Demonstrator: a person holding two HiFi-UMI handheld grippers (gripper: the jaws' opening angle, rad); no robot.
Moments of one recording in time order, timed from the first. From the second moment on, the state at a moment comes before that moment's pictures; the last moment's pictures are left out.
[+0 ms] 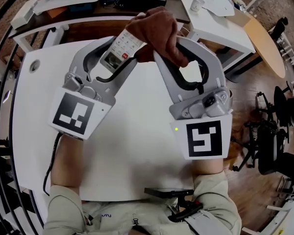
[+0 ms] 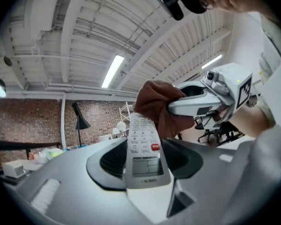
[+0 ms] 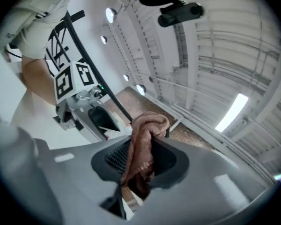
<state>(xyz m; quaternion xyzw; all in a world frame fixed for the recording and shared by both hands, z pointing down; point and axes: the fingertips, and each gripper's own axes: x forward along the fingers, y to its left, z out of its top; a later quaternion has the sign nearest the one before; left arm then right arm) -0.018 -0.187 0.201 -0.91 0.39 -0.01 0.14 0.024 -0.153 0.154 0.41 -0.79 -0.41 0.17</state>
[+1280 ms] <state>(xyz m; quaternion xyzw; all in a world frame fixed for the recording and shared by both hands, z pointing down) -0.043 -0.191 0.189 -0.94 0.32 0.12 -0.04 -0.009 -0.158 0.199 0.33 -0.87 -0.34 0.14</state>
